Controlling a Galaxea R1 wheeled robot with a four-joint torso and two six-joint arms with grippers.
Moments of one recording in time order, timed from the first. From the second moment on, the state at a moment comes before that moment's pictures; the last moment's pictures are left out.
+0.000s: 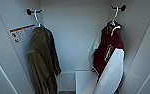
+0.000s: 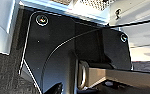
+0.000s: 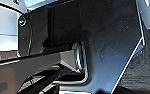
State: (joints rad) left arm 1.56 2.92 -2.56 0.25 -0.25 -0.34; right arm -1.54 3.06 -2.71 -0.51 0.02 0.59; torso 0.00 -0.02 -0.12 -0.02
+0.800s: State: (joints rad) left arm 1.56 2.92 -2.56 0.25 -0.25 -0.34; right arm -1.54 3.06 -2.71 -0.51 0.02 0.59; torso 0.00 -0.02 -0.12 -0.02
